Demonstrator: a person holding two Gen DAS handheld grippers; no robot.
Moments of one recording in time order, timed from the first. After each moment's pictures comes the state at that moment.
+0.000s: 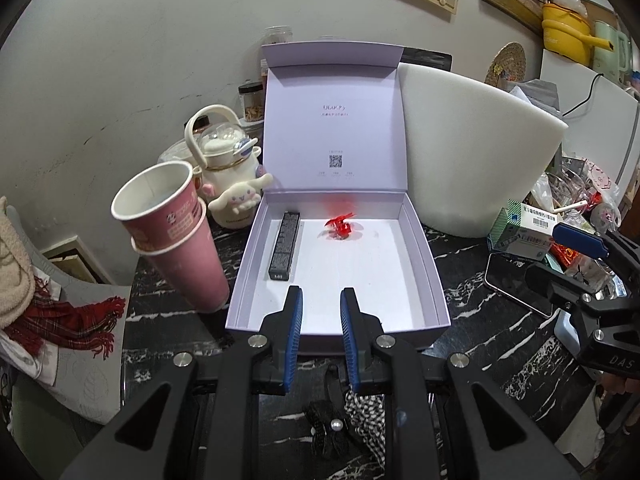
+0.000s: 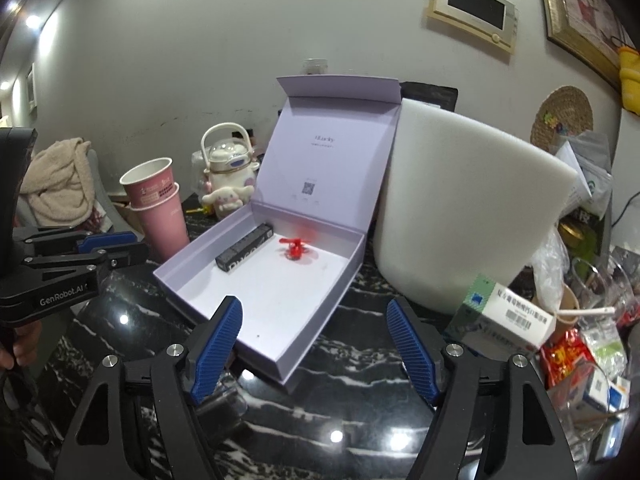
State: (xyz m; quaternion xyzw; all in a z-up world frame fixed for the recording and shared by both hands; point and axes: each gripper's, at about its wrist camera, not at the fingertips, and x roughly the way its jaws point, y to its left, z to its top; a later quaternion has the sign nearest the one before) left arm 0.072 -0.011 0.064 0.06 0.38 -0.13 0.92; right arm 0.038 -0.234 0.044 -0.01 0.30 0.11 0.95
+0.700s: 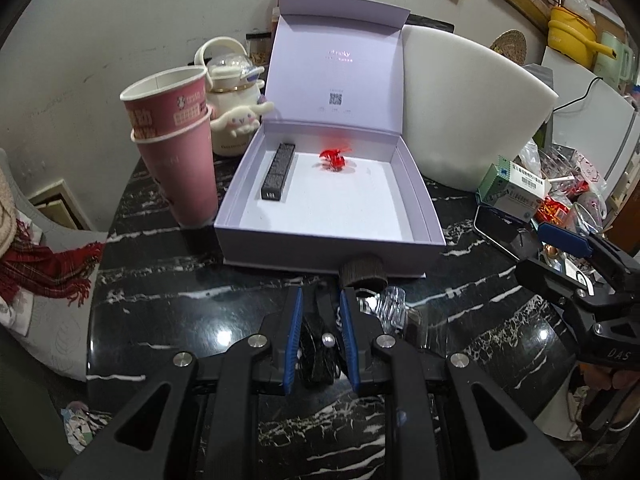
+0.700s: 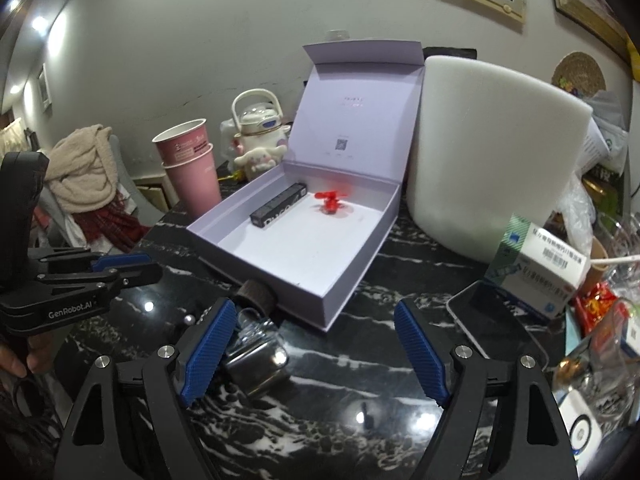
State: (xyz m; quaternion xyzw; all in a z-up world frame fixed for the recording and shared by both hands) left arm 0.031 0.017 0.017 0.01 0.43 -0.15 0.89; right arm 0.005 -0.214 0.005 0.01 0.34 0.15 0.93
